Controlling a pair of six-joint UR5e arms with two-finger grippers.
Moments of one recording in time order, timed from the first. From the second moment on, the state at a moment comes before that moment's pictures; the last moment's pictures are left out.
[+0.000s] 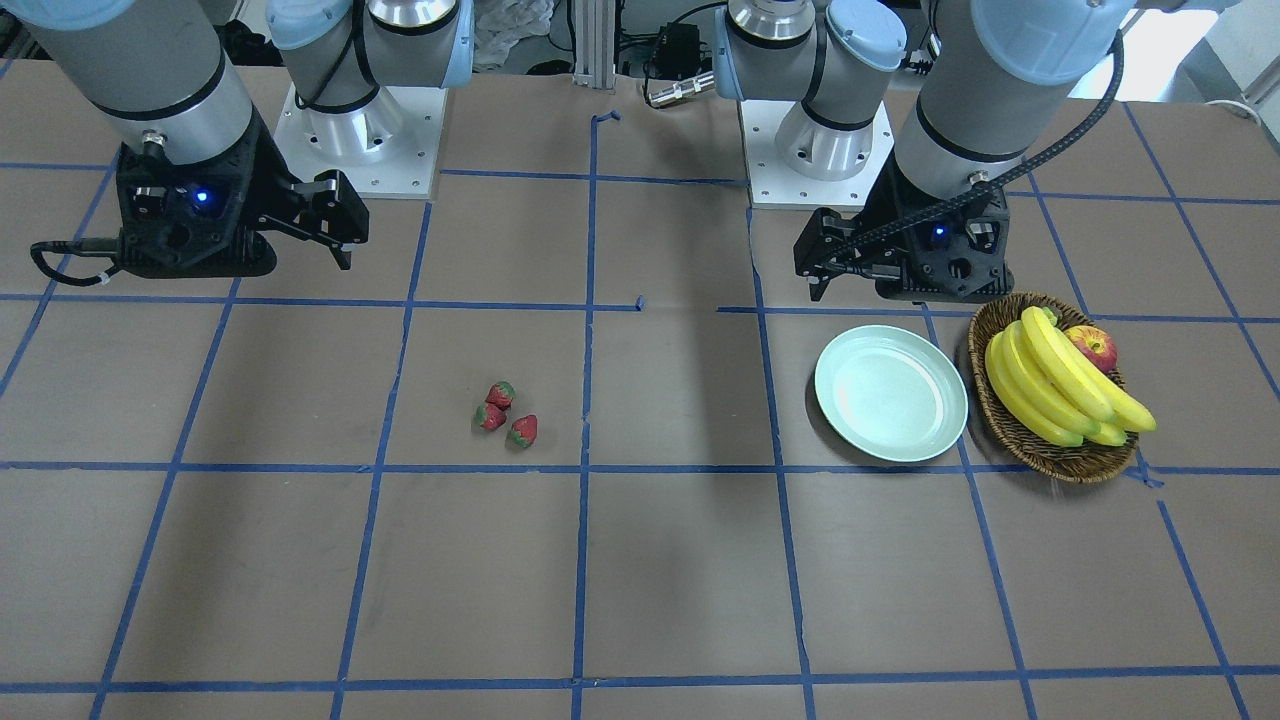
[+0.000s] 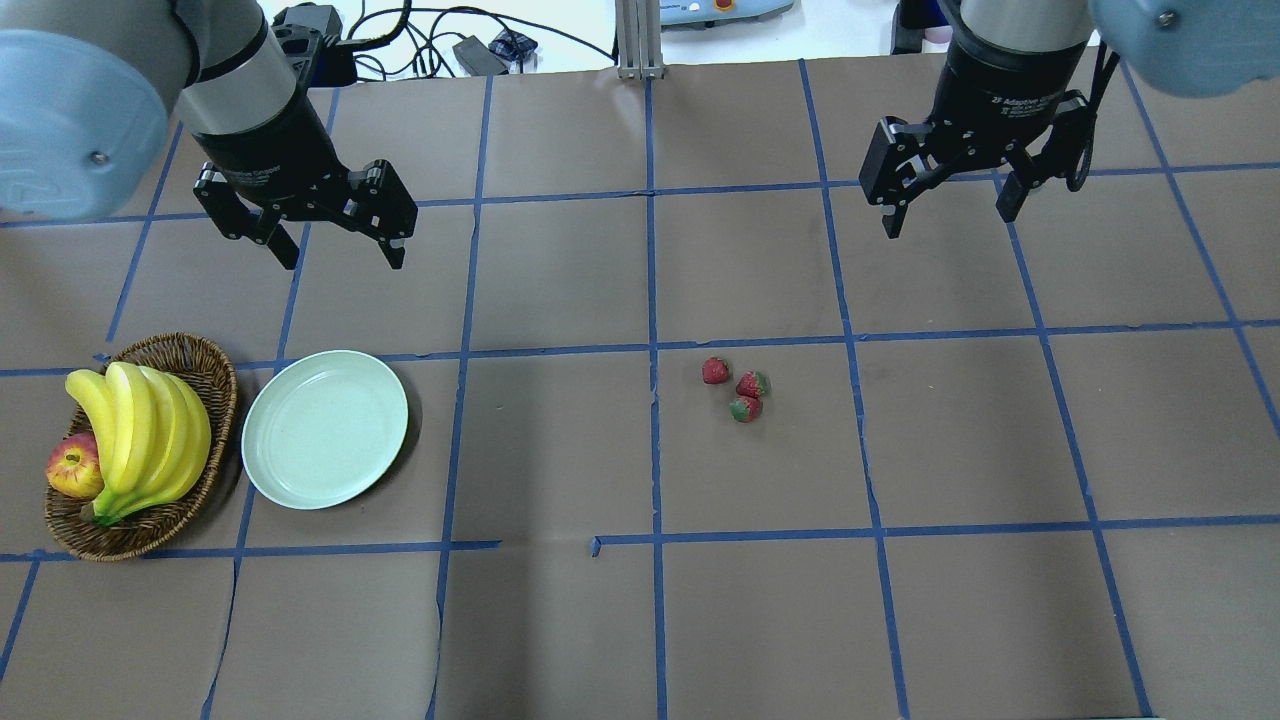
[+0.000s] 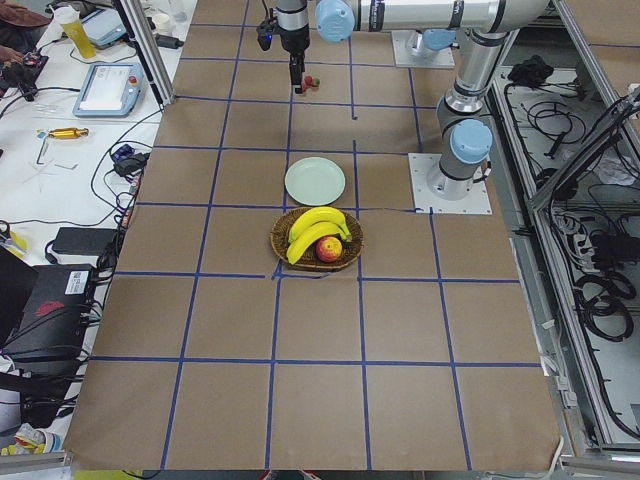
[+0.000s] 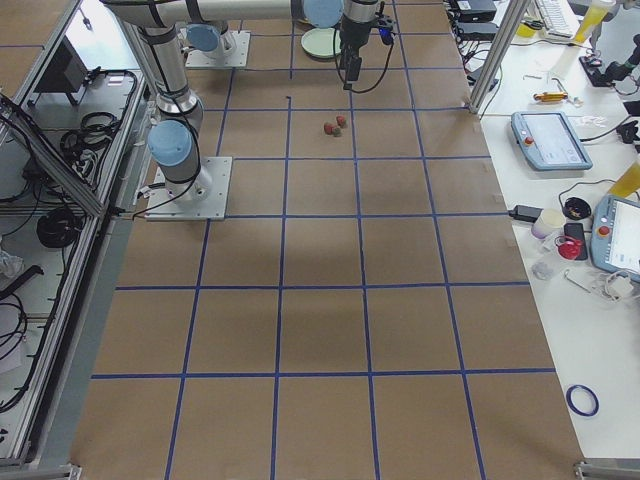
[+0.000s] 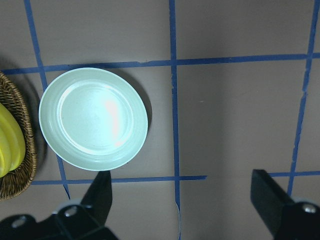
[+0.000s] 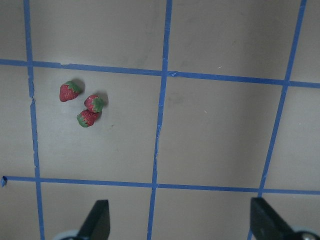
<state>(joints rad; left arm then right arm) -1.57 -1.64 -1.56 -1.58 1.60 0.03 1.58 -1.48 1.45 -1.42 -1.62 -0.07</state>
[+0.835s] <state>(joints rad) -1.57 -1.63 -1.57 -1.58 1.60 0.03 1.59 -1.50 1.45 -1.42 -1.62 -0.07</state>
